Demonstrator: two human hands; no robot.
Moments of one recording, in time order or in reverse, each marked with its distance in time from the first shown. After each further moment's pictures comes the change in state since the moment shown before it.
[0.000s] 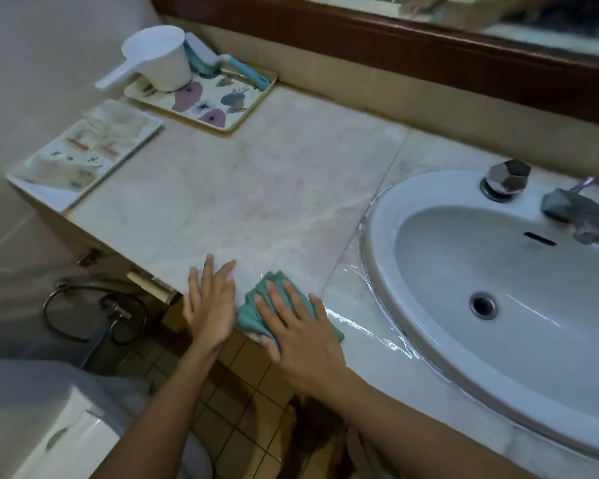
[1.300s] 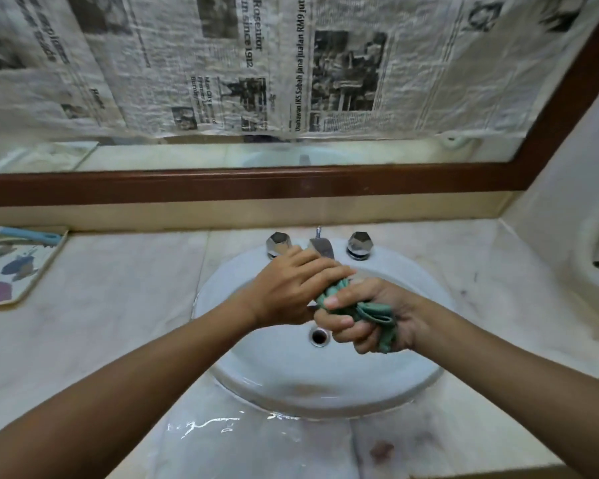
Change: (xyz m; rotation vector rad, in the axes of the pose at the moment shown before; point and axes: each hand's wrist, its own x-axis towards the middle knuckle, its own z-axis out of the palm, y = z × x) left_hand -0.088 0.371 0.030 -0.148 0.114 2.194; right_hand -0.192 0.158 -0.281 1.888 -0.284 0.437
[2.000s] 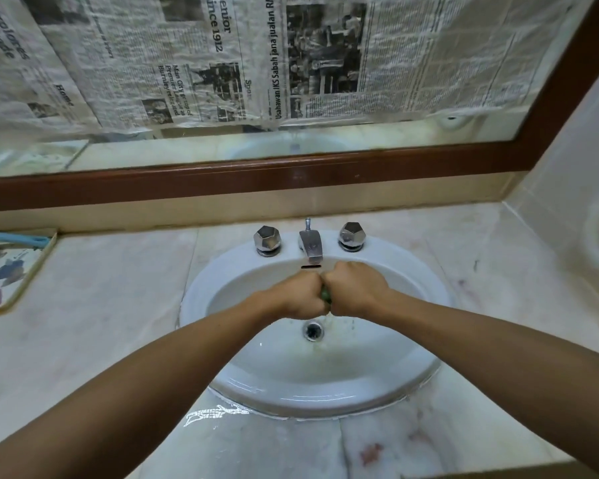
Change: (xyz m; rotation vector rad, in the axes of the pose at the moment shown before) left_hand 0.031 0.007 0.068 -0.426 -0.852 -1.010; right_hand 0.031 0.003 -0.072 -1.912 0.938 0.086
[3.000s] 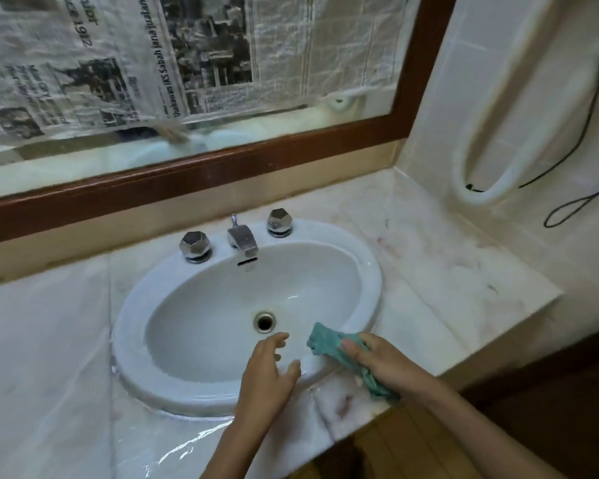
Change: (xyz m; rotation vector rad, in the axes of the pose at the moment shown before) left_hand -0.080 -0.026 0.141 -0.492 0.297 0.030; right_hand -0.168 -0.029 0.098 1.382 0.055 0.670
